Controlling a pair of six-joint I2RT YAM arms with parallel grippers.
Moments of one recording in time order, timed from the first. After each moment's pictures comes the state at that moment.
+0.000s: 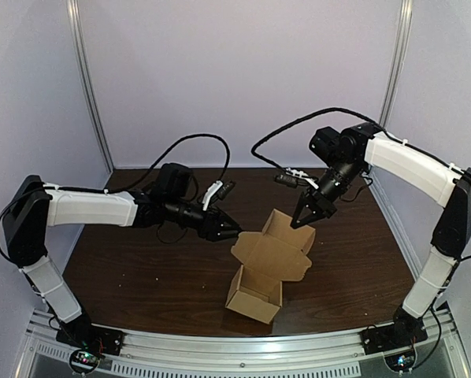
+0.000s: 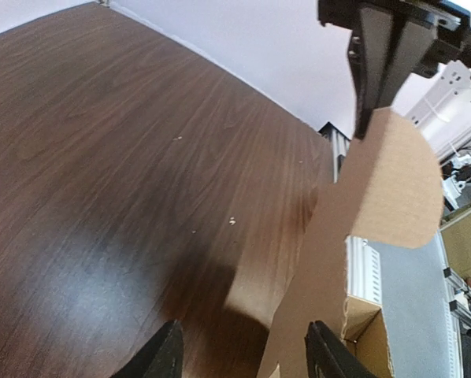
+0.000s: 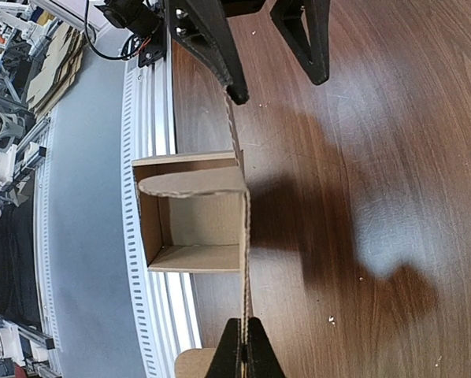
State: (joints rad) left arm -0.76 1.68 1.06 0.04 0.72 -0.31; right arm 0.55 1.72 1.67 -1.33 -0.85 -0.64
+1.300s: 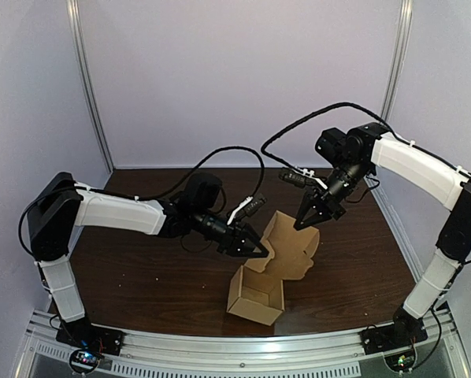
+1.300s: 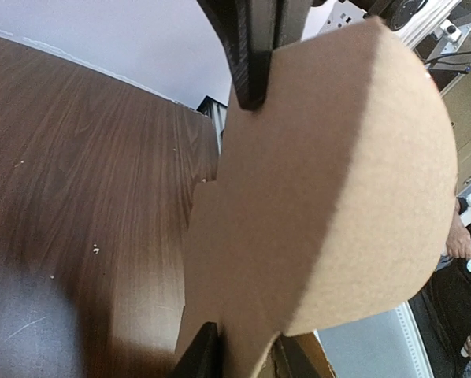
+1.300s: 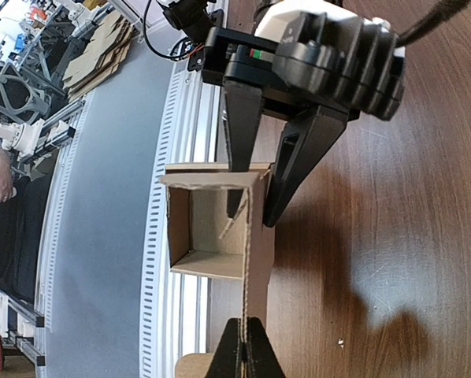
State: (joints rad) left arm -0.89 1.85 1.16 0.19 1.02 -0.33; right arm 0.55 1.68 1.63 -1.37 -0.97 -0.81
